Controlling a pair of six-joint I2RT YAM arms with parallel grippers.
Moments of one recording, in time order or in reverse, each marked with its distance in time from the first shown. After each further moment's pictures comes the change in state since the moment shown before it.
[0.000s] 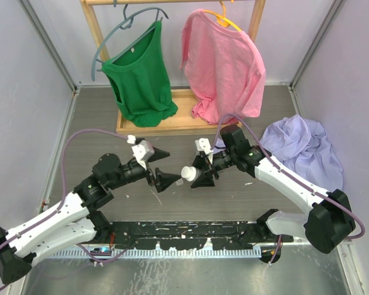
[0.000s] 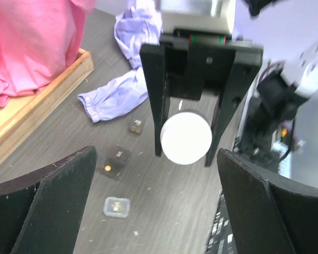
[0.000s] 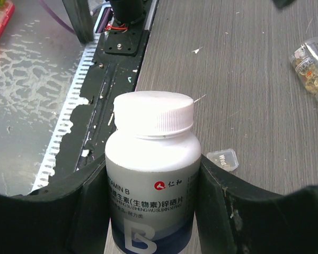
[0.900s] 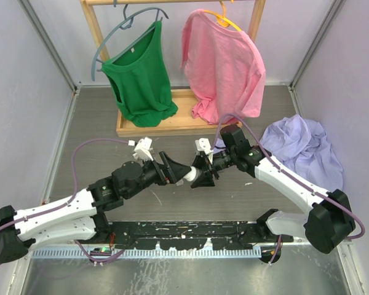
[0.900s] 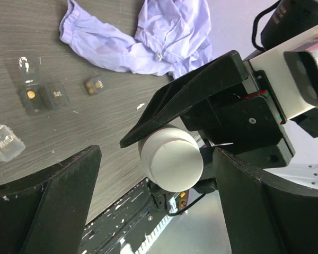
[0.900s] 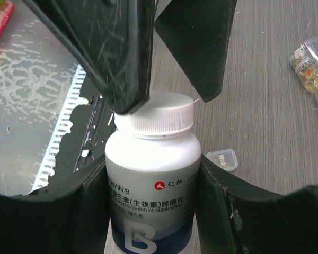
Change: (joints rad) left arm -0.236 0.078 0.003 -0.048 -0.564 -0.950; right arm 0.000 0.000 0.000 0.001 0.000 0.000
